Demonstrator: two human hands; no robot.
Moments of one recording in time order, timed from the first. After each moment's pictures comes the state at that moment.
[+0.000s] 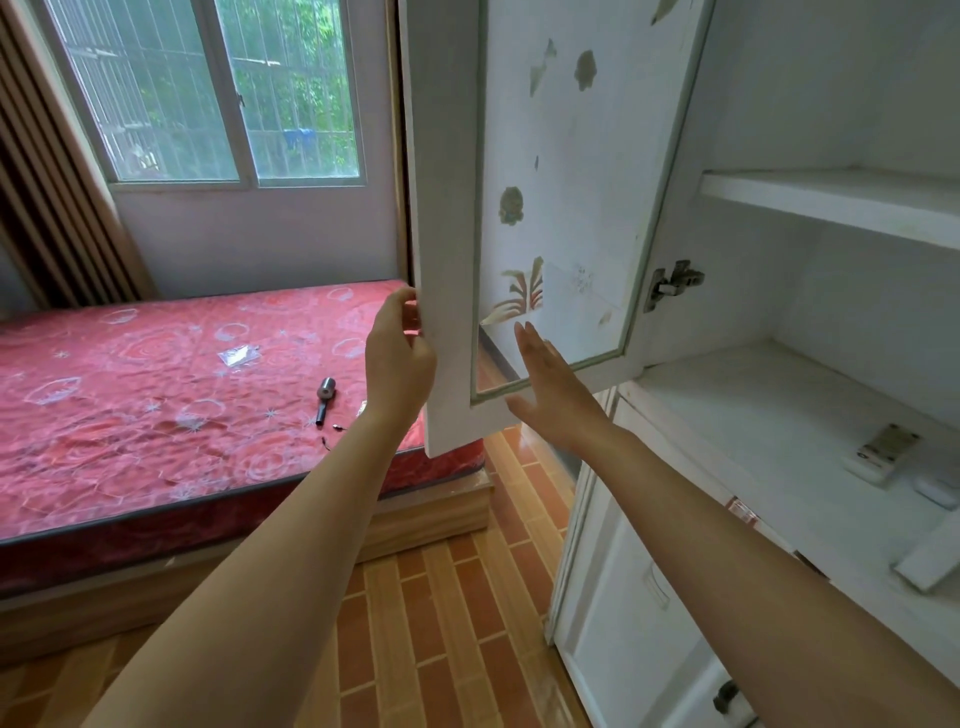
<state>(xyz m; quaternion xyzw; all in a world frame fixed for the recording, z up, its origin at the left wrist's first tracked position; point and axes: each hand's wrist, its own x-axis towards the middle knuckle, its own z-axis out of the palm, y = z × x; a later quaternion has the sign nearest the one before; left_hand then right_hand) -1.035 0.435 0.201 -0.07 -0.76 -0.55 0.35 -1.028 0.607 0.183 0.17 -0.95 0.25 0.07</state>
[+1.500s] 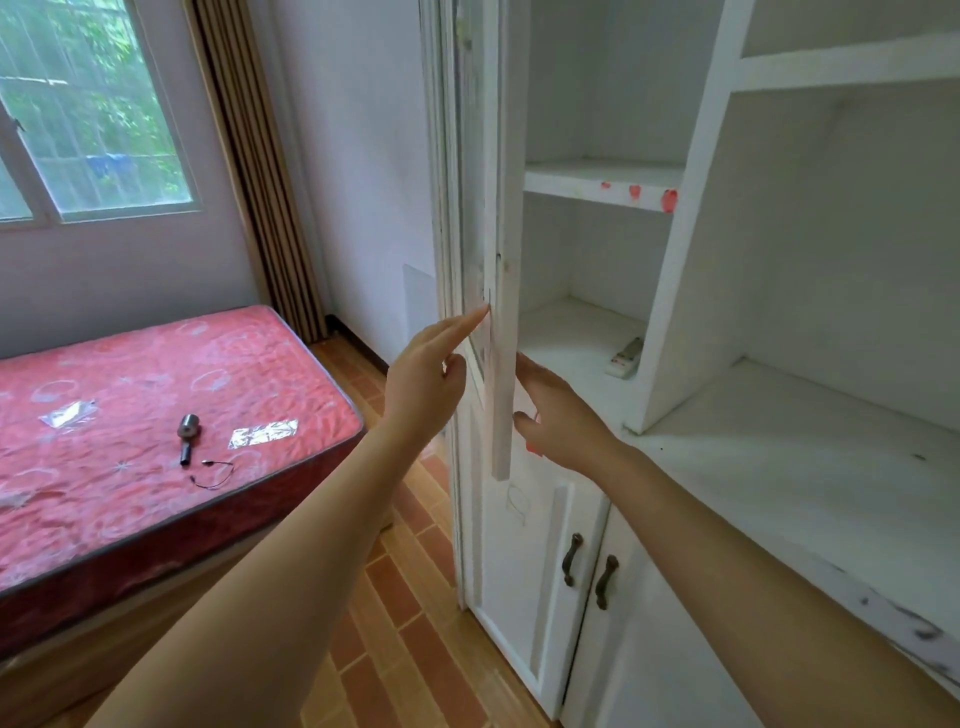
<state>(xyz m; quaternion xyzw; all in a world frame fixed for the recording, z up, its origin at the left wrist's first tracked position) -0.914 0.607 0.192 -0.31 -0.81 -0.40 0.29 -0.849 0.760 0.181 0.07 -0.94 0.29 0.14</state>
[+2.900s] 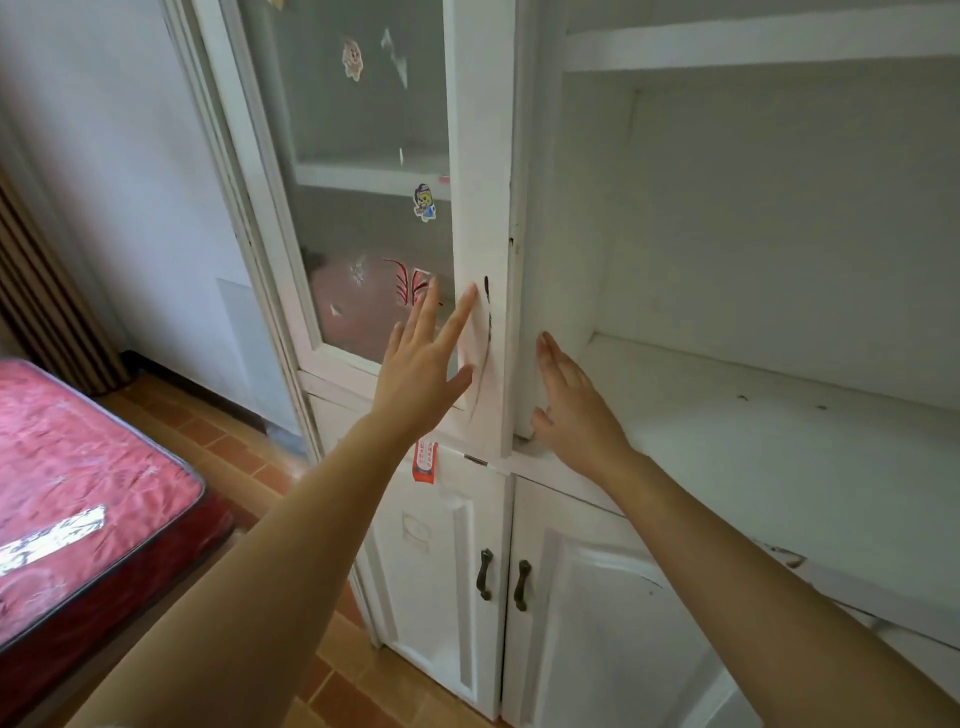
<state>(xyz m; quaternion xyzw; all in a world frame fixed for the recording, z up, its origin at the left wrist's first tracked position) -0.969 0.743 0.189 -0.47 -0.83 -0.24 0.19 -0.831 0.868 0.168 -0.19 -0.95 0.17 0.19</state>
